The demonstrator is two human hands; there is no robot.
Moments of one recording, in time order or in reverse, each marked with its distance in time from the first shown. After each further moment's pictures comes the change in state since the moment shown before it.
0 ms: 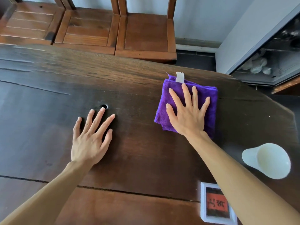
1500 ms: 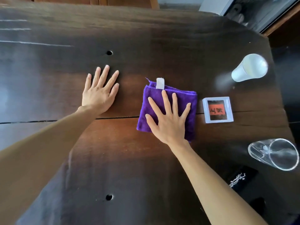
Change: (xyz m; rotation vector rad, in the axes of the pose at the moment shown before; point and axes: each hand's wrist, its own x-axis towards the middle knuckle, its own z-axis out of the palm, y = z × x) left_hand -0.040 -0.033 -0.007 -0.060 -0.138 0.160; right_hand -0.260 -0.126 0.014 0.047 -0.085 0.090
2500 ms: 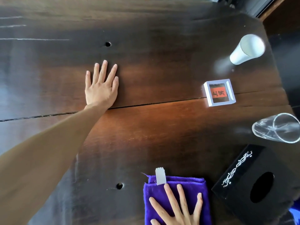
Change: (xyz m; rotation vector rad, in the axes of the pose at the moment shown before) left_hand -0.020 0.006 0.008 -0.028 0.091 -0.050; right_hand -0.318 -0.053 0.037 -0.171 -0.110 -0.094
